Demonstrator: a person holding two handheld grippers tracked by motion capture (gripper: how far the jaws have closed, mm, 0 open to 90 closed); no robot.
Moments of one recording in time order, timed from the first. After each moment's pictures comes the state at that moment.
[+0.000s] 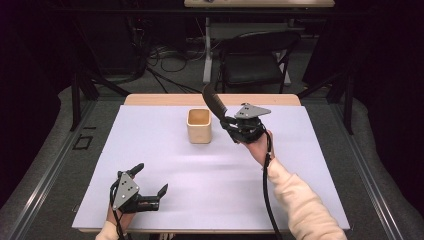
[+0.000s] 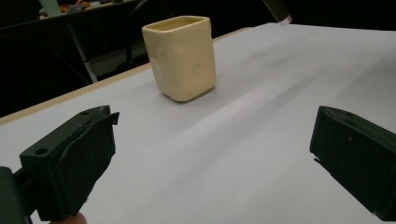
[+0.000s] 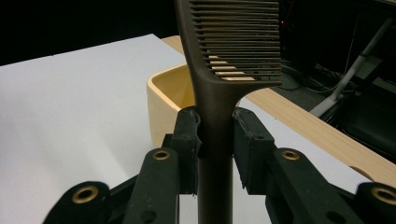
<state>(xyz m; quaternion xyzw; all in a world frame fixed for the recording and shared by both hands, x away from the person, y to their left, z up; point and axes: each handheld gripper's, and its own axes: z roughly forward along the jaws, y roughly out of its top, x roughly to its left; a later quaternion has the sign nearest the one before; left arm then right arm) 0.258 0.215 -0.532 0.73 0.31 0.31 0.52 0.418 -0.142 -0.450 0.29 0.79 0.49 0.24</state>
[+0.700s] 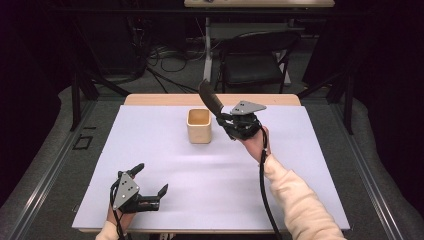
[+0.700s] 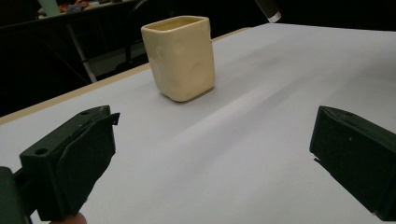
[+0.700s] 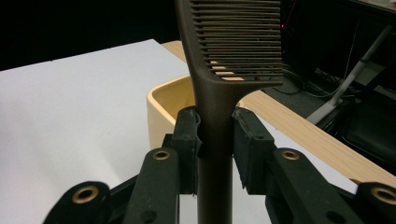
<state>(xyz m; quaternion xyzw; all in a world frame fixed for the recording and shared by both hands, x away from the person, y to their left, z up) 0.258 0.215 -0.532 0.73 0.31 0.31 0.52 0.425 -0.131 -0.443 0.28 0.79 0.49 0.24</state>
